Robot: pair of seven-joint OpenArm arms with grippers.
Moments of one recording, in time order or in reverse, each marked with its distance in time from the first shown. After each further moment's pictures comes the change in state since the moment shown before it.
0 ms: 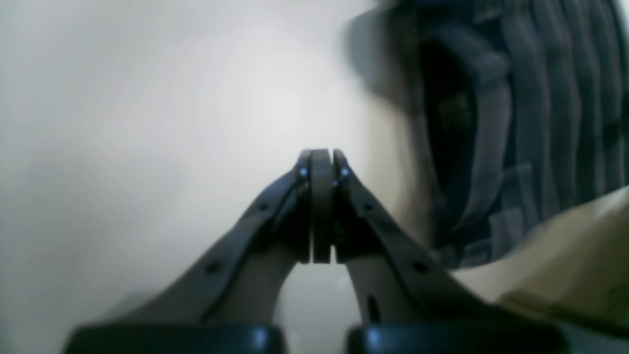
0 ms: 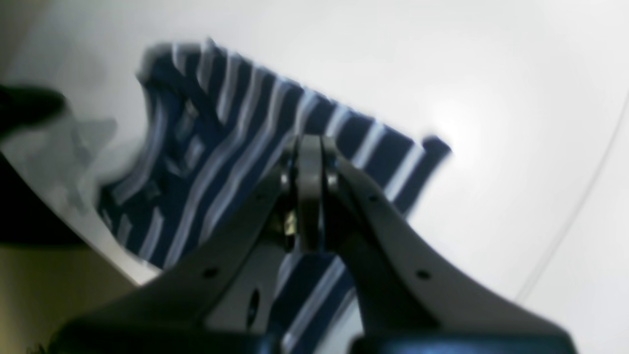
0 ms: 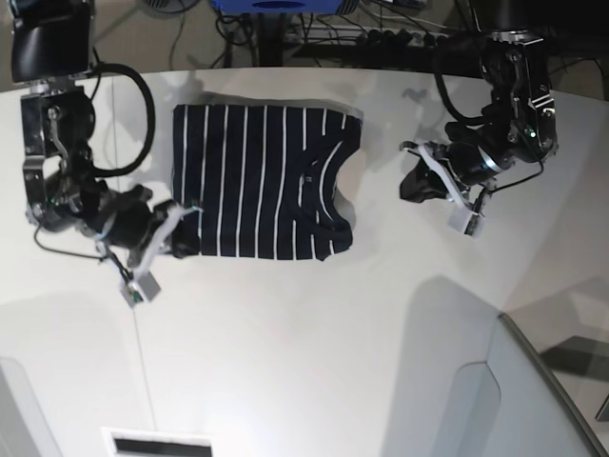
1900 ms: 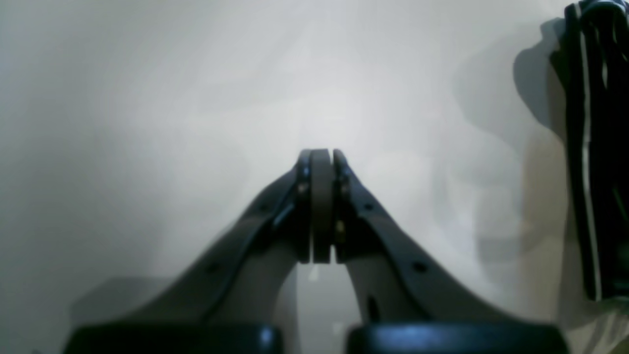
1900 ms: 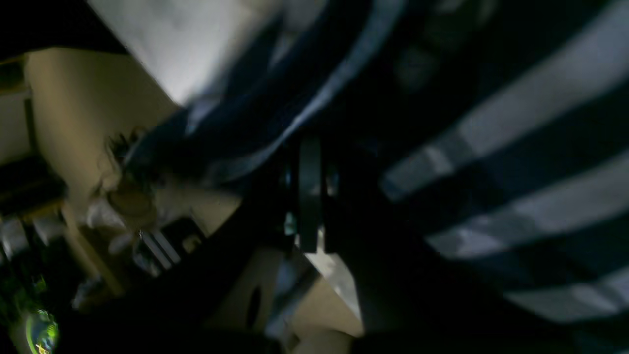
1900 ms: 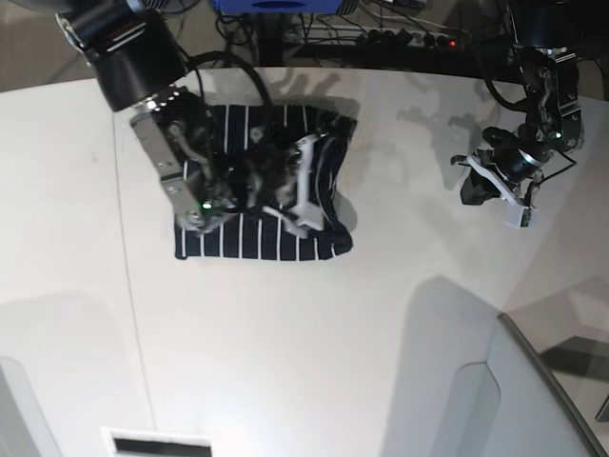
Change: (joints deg) left arm -1.8 -10.1 0.5 -16.5 6.5 6.2 -20.4; right arm 8.3 -13.8 -24.2 -17.4 0.2 -4.1 -19.0
